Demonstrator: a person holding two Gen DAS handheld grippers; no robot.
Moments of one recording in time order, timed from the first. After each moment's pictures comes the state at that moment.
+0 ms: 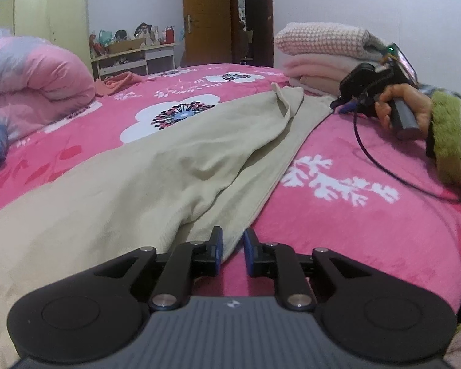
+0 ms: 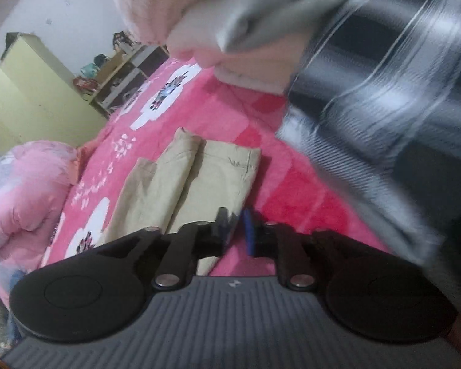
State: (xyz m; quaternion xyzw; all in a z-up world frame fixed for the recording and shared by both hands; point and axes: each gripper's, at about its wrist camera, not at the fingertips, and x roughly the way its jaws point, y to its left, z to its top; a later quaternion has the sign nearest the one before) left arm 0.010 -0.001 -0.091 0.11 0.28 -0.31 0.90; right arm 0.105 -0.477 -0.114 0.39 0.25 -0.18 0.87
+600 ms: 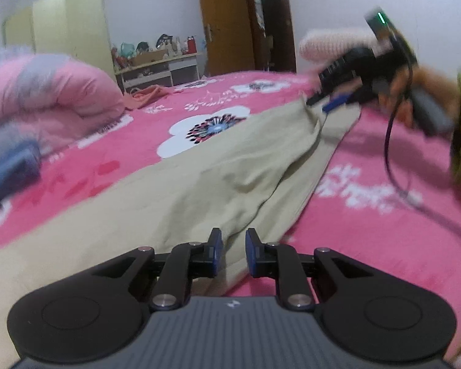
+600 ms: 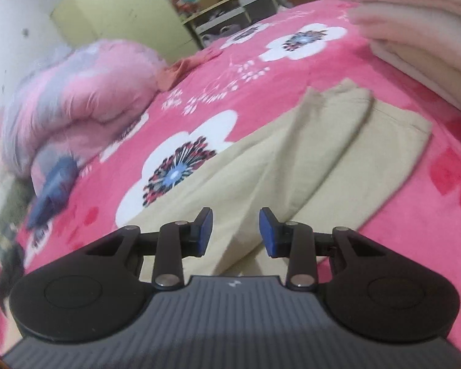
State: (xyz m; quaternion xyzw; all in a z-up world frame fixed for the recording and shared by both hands) left arm 0.009 0.001 -0.078 0.19 0.26 -0.25 0.91; right arm 0.134 -0.356 -0.057 0.25 0.32 0.00 0.92
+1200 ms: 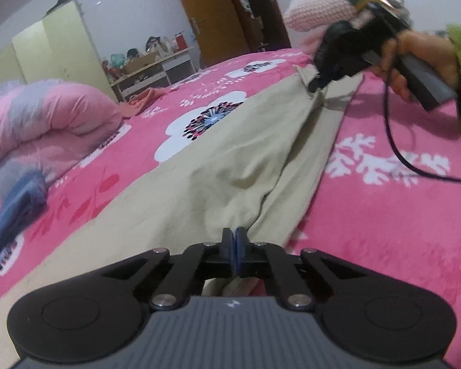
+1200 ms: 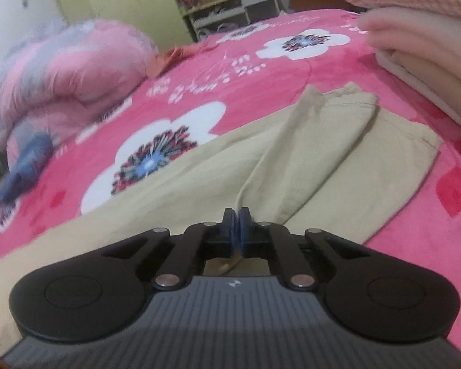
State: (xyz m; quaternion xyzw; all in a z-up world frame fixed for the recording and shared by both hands) left arm 0.020 -0.018 -0.087 0.23 0.25 -0.24 0.91; right arm 0.149 -0.355 -0.081 0.21 0.31 -0.02 0.93
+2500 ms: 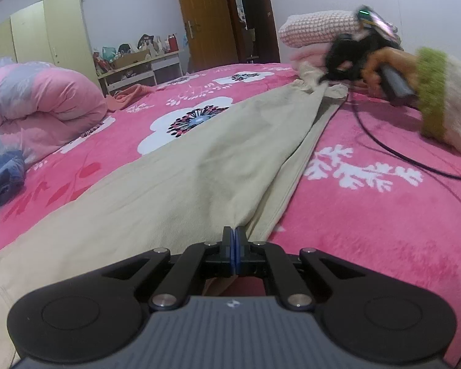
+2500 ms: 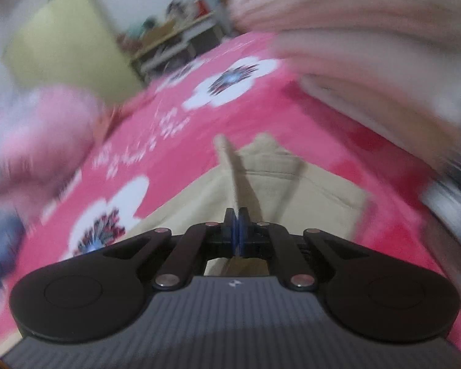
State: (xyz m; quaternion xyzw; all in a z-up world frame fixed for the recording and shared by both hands) left arm 0.011 -0.001 -0.092 0.18 0.26 -0.28 0.91; right arm 0.157 -0.455 -0.084 0.30 0.26 -0.12 0.91
